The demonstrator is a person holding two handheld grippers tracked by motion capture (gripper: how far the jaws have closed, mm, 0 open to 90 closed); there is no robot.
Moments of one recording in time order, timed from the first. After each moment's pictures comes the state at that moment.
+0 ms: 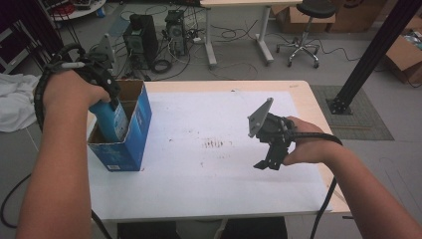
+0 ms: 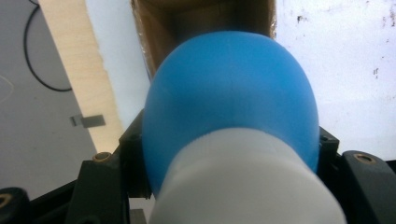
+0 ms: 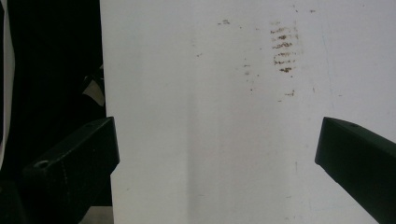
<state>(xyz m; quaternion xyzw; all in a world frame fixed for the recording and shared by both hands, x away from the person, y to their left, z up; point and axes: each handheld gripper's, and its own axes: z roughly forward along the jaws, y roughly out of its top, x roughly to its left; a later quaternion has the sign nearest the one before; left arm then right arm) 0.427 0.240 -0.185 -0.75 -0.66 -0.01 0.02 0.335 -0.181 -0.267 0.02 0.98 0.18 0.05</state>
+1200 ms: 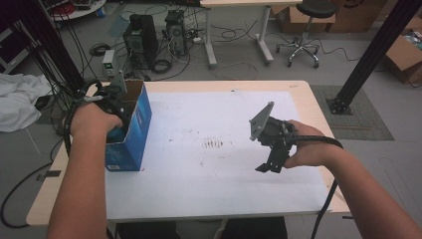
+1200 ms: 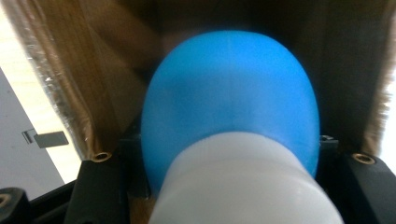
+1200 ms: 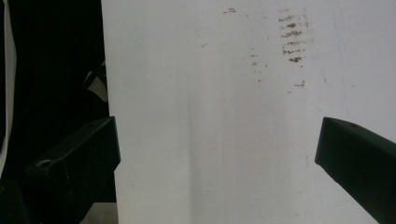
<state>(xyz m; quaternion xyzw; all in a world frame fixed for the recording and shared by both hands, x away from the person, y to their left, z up) 0.437 0.245 -0.286 -0.75 -0.66 0.02 0.04 0.335 -0.186 -0.278 0.03 0.98 0.18 0.04</state>
